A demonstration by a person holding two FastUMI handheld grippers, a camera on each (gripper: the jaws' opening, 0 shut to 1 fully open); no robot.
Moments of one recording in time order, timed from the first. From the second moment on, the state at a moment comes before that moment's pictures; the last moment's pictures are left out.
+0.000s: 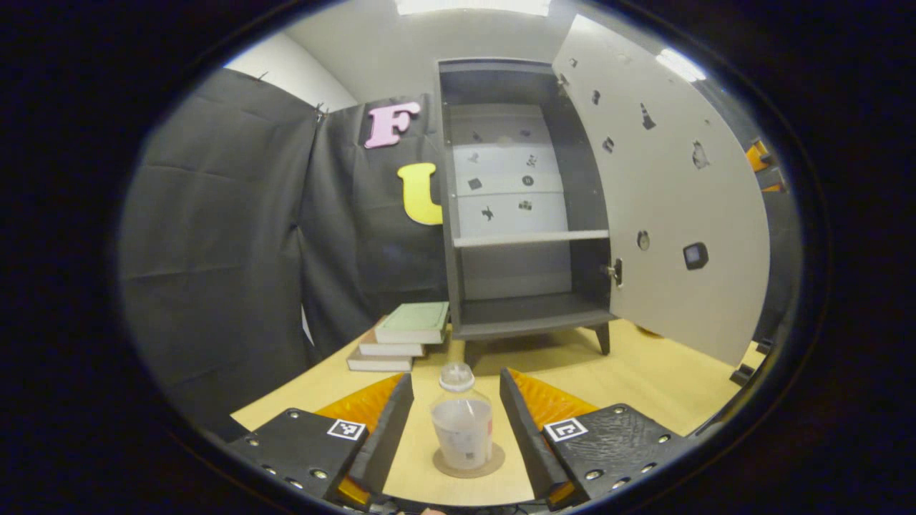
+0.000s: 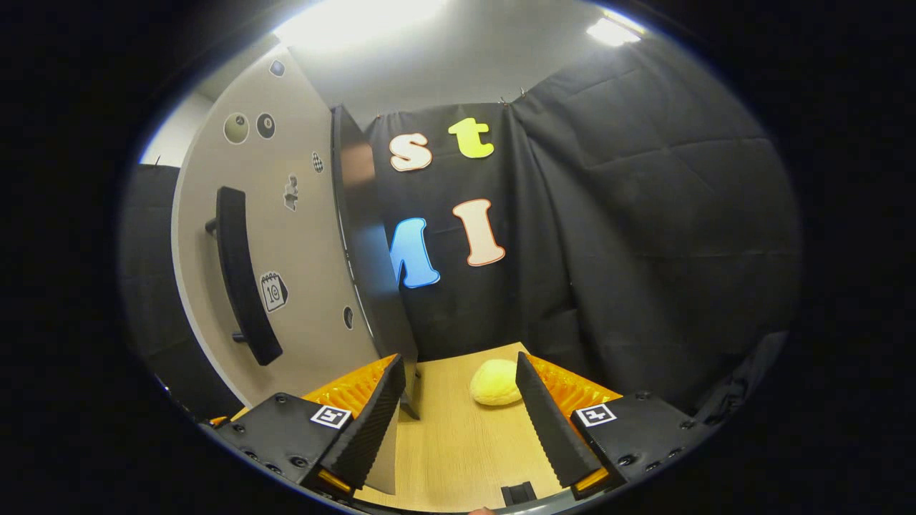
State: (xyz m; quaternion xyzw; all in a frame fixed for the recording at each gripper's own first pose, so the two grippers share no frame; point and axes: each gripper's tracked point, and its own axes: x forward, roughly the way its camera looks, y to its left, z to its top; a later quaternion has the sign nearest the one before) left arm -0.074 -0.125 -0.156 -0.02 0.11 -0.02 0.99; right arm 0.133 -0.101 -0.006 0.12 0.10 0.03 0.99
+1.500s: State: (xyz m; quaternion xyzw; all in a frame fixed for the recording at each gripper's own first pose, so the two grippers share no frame) left arm -0.082 -0.115 0.041 -0.04 0.06 0.11 0.99; right arm 0.175 -0.001 0.039 0.09 0.12 0.27 0.95
